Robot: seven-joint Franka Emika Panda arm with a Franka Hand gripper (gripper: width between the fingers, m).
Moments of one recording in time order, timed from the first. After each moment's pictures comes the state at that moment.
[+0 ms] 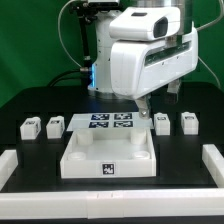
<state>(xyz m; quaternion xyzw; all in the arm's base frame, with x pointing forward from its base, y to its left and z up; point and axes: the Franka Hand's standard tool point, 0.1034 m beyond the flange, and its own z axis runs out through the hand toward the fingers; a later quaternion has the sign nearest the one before) 0.564 0.059 0.115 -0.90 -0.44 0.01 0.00</state>
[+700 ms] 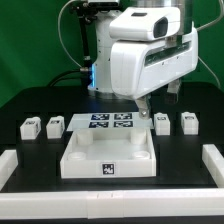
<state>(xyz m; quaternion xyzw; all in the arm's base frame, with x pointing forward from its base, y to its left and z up) 0.564 0.059 0.114 -0.90 -0.44 0.01 0.00</state>
